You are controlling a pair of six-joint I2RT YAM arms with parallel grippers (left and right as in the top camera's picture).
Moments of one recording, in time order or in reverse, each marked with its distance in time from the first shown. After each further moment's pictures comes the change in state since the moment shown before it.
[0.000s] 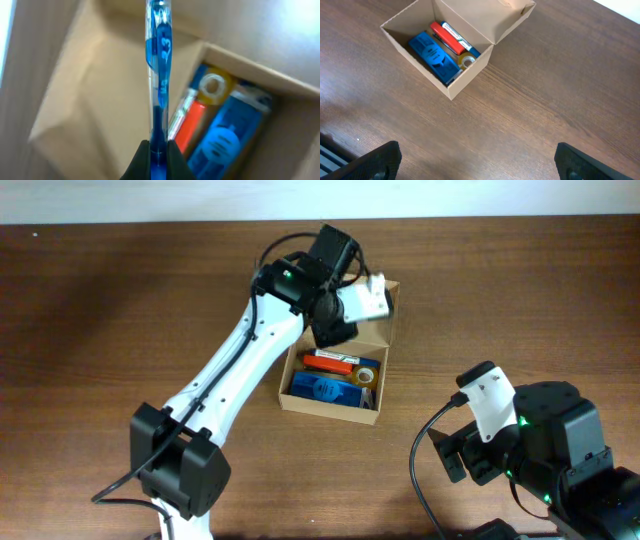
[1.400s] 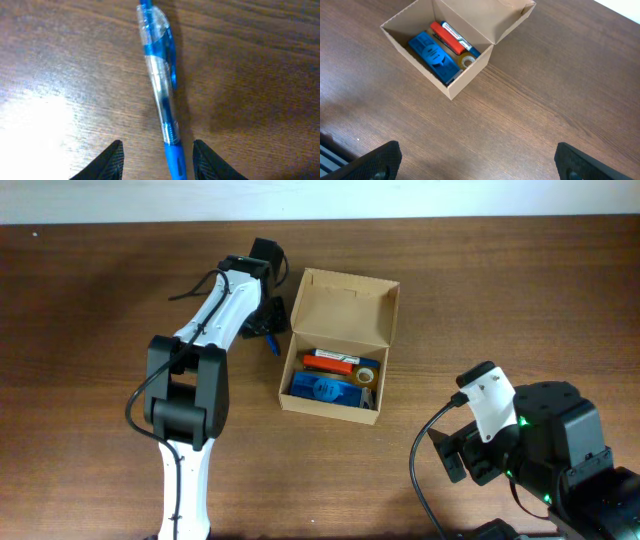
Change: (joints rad) left arm 0.301 0.357 -0.004 0.030 -0.230 -1.317; right arm 0.000 0.000 0.000 0.000 0.000 0.000
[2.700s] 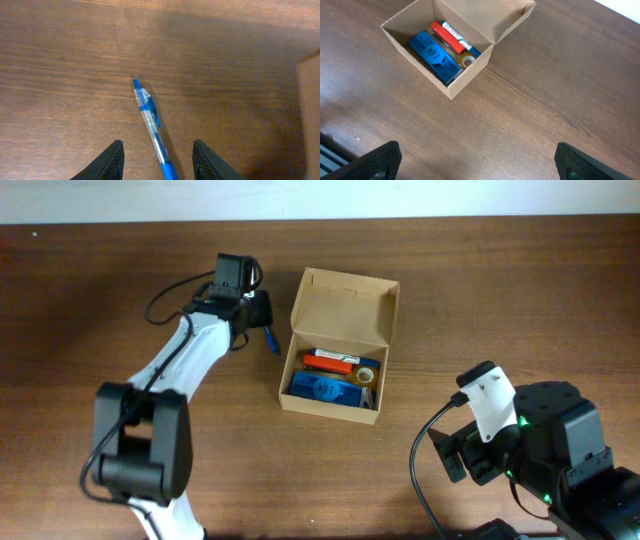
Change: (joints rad) left arm 0.053 -0.362 -0.506 0.645 0.045 0.196; right arm 0.000 0.000 0.000 0.000 0.000 0.000
